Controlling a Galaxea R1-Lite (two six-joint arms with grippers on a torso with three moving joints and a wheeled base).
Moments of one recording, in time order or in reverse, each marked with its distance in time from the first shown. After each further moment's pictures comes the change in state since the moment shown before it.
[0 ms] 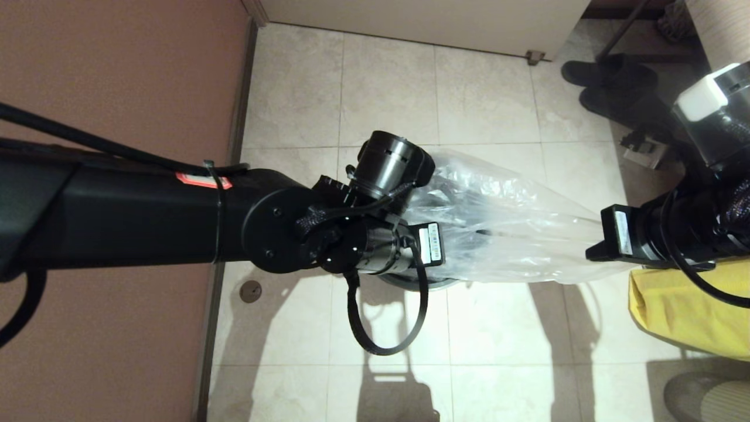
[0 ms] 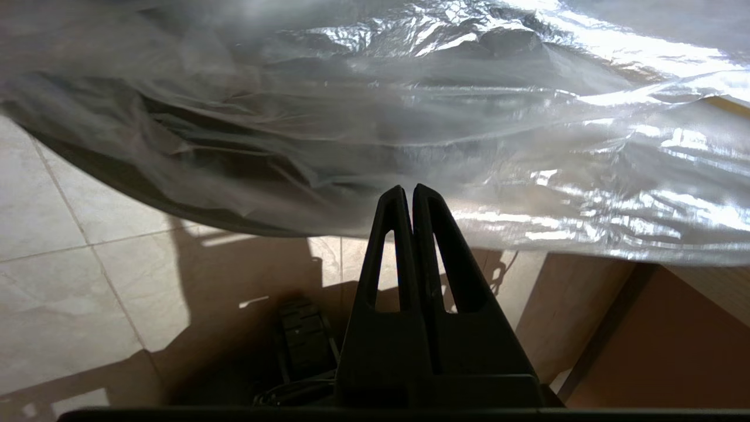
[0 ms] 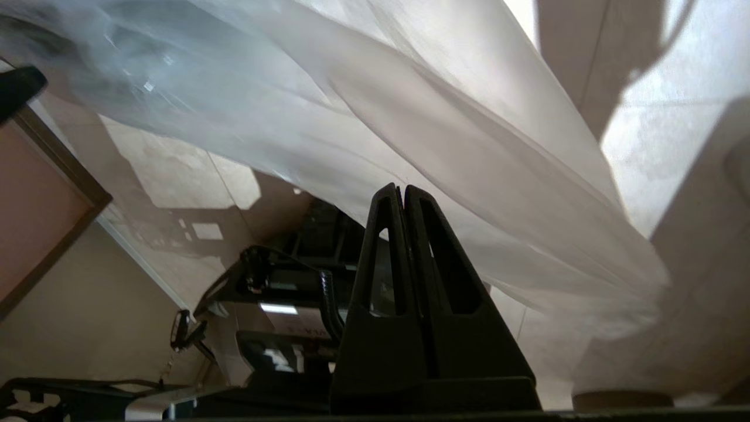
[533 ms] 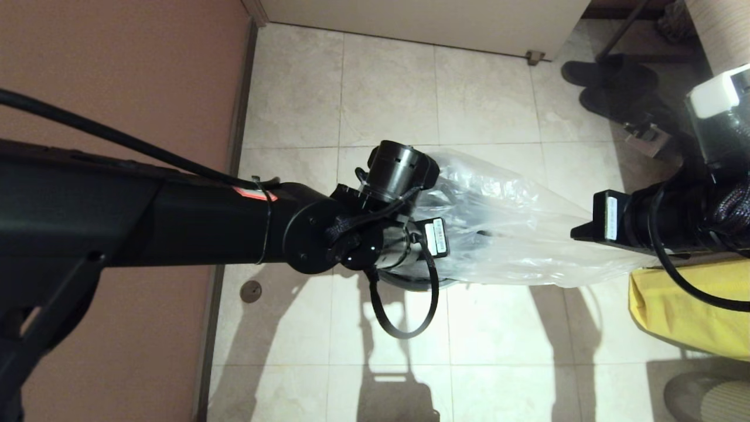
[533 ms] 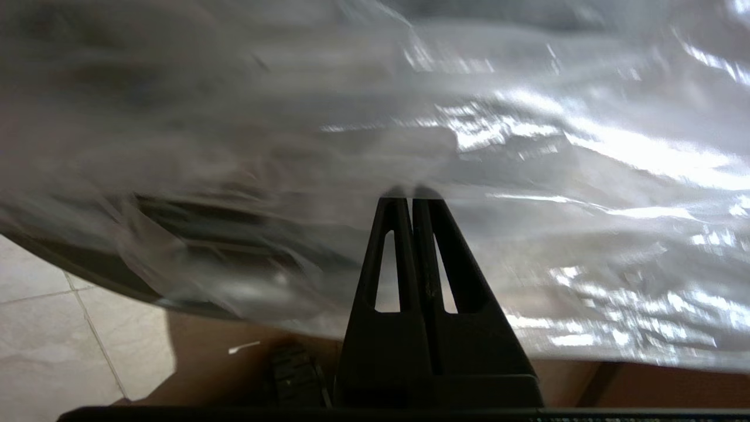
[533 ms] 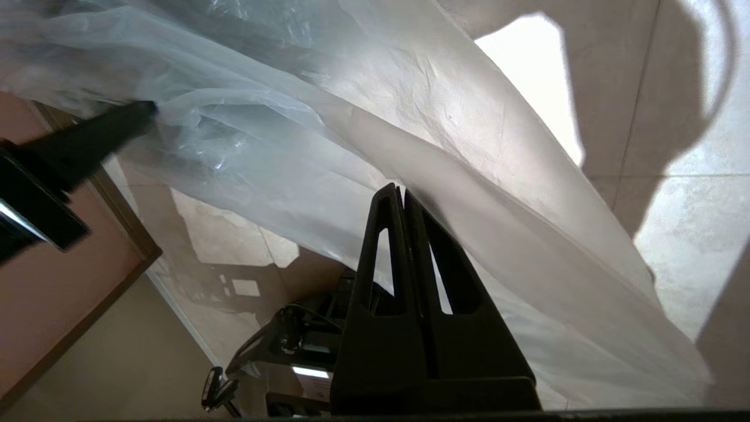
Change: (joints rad) left arm 0.034 0.083 -0.043 -0.103 0.008 0.012; right arm -0.015 -0.021 0.126 -0.281 0.020 0.005
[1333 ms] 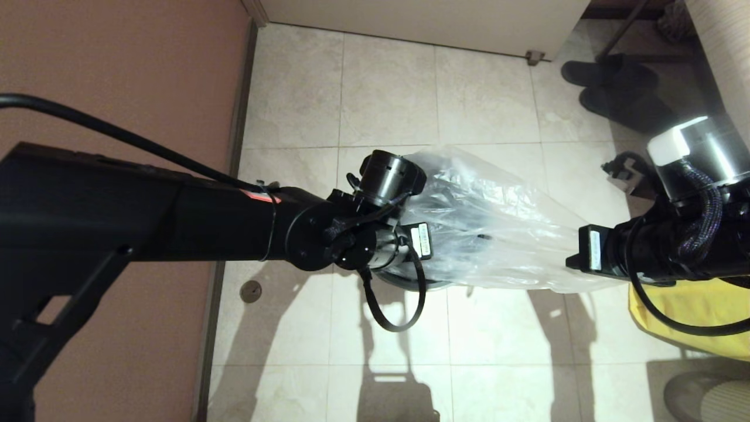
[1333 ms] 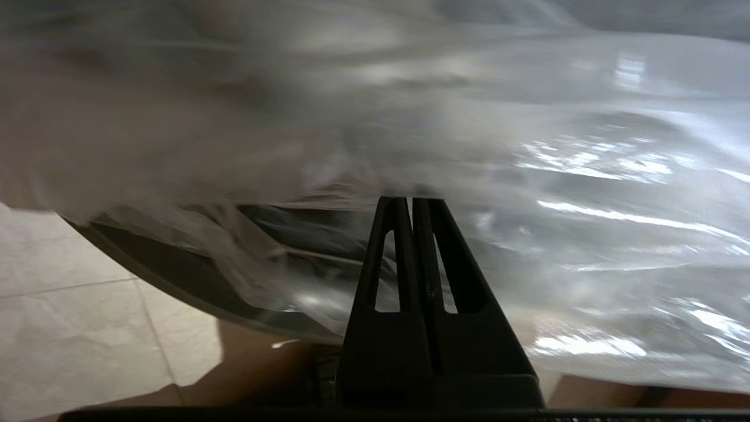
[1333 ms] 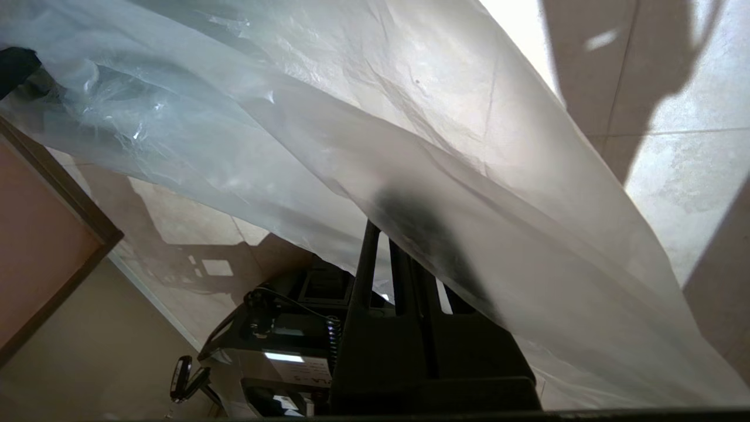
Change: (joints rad) left arm 0.047 0.026 0.017 0.011 0.036 0.030; right arm -0.017 0.039 0.103 -0.042 -0.004 0.001
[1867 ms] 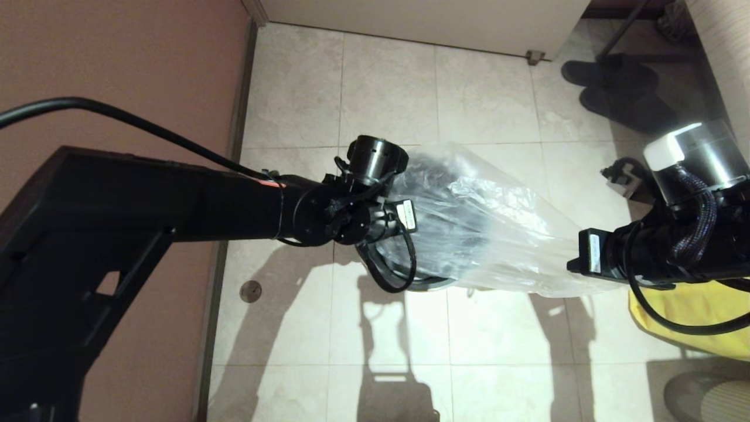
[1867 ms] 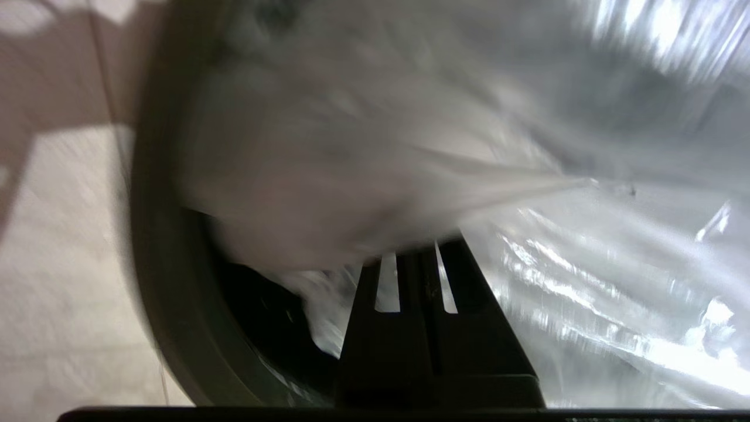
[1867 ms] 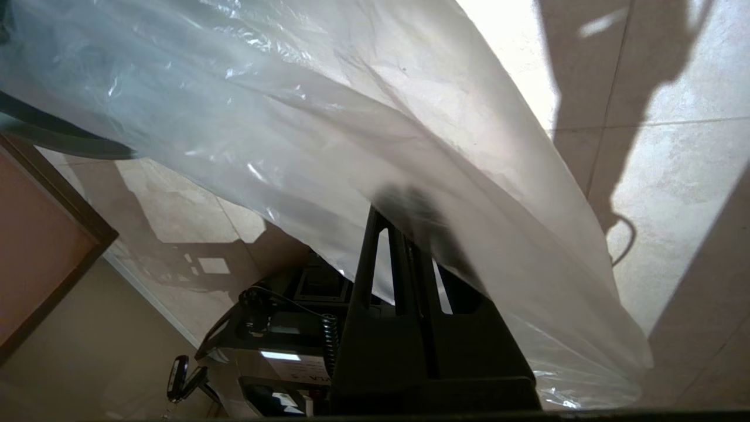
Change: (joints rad) left arm 0.090 0.073 -0.153 -0.018 0.038 0.034; right arm -0.014 0.007 0.011 -0.001 0.006 0.002
